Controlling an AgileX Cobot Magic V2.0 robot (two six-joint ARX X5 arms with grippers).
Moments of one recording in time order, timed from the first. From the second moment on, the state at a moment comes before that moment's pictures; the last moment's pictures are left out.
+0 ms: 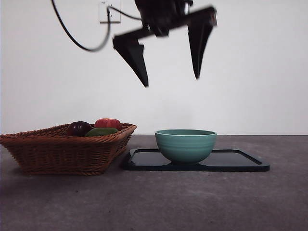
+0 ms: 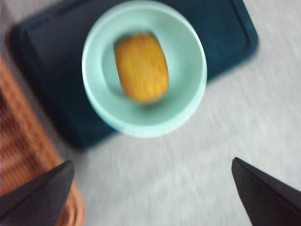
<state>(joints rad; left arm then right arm) -0.78 2.14 2.23 -1.33 -0.02 -0.28 0.56 0.39 0.97 -1.22 -0.11 0.23</state>
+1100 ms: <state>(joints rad) -0.76 2.39 2.27 -1.08 -0.03 -0.21 0.56 0.39 0.97 -1.25 -0.11 0.23</state>
